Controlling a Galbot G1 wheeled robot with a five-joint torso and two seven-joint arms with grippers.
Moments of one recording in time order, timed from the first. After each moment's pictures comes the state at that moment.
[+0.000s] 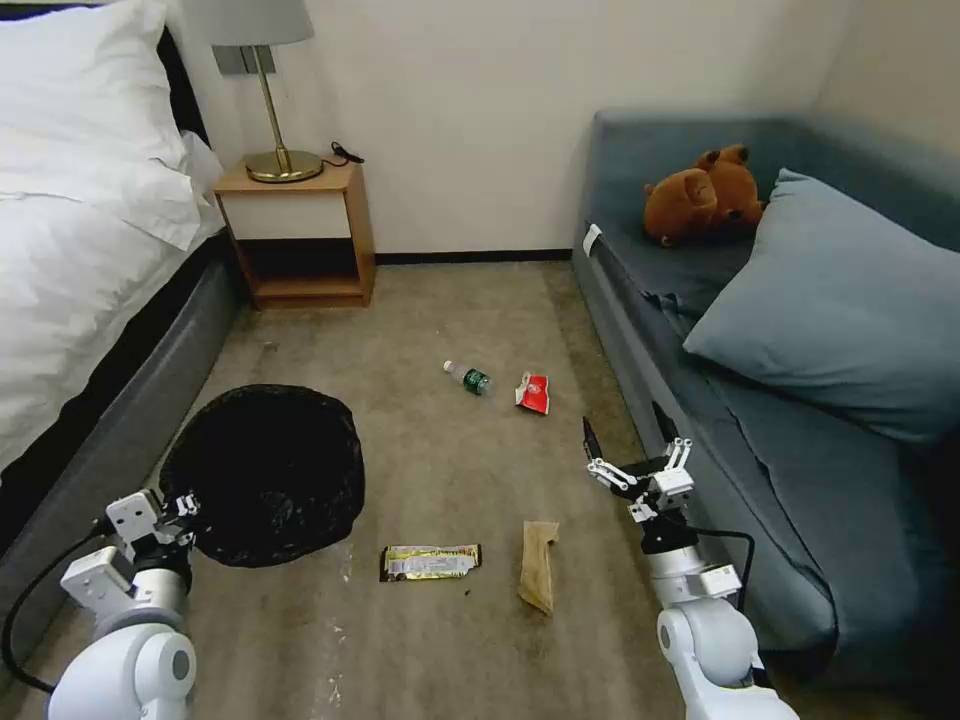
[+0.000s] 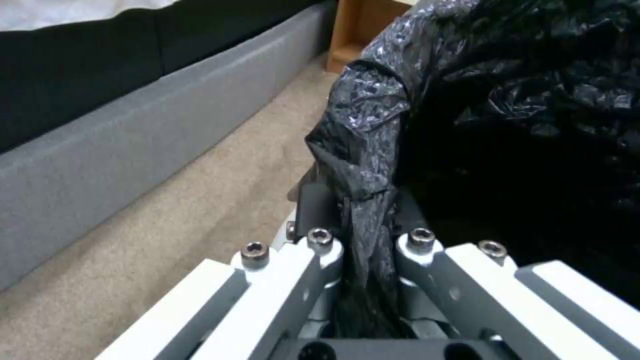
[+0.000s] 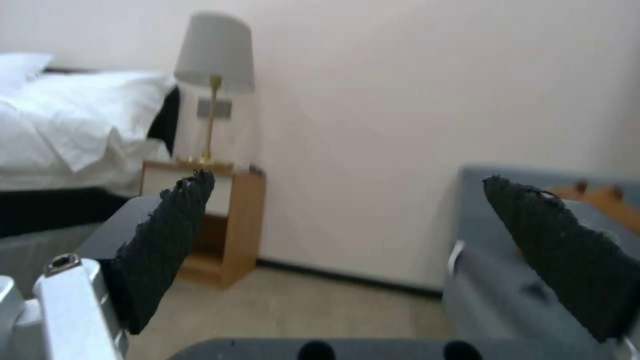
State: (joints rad) left arm 1.49 -1.52 -0.91 -2.10 -0.38 0.38 -0.14; right arm -1.34 1.41 0.47 1.76 0.11 0.48 -0.17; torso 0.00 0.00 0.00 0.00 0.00
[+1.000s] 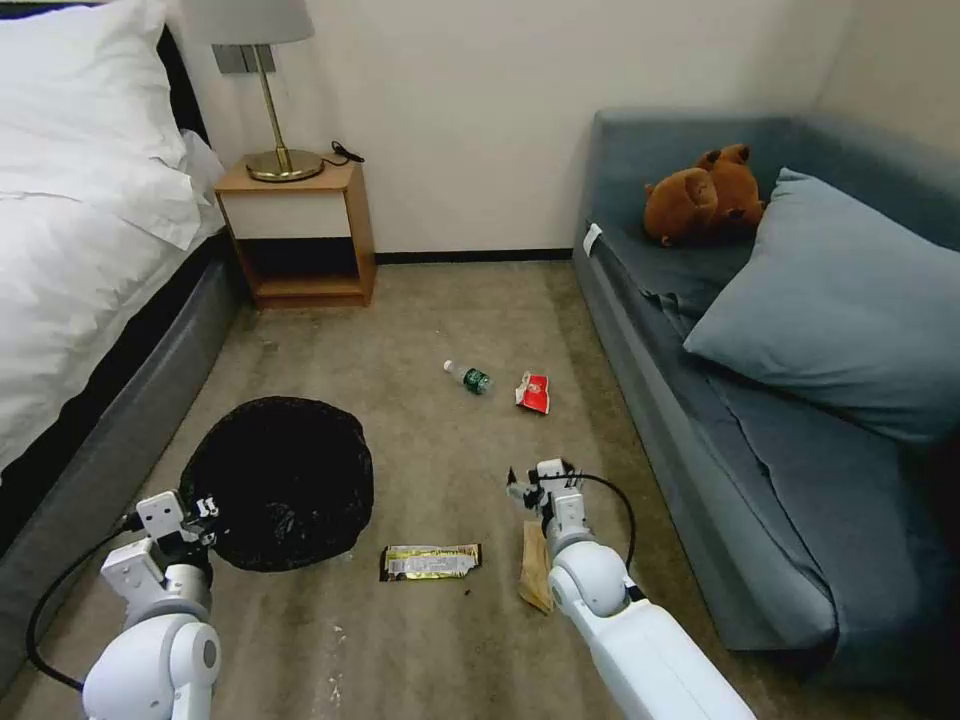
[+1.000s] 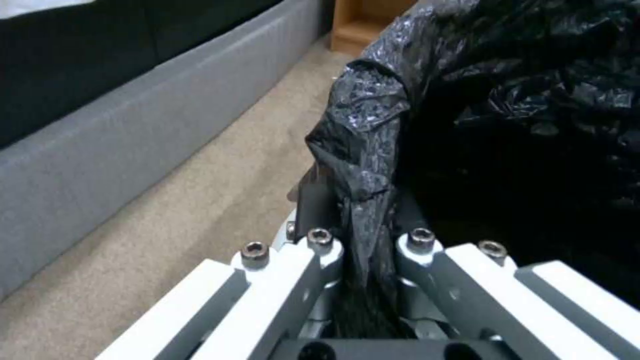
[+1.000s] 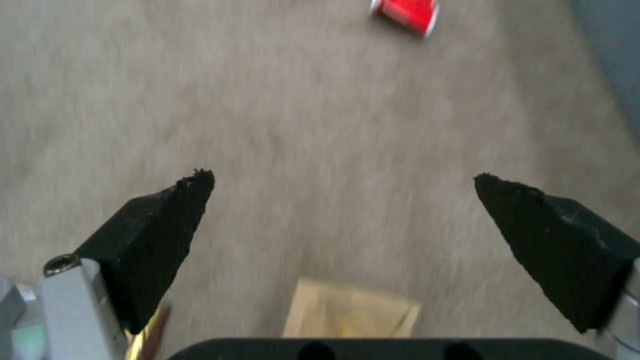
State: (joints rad) left arm 1.45 -1.54 -0.86 -2.05 -0.26 0.41 -0.14; right arm -0.99 1.36 0.04 1.40 0.30 -0.40 0.28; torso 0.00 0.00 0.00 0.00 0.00
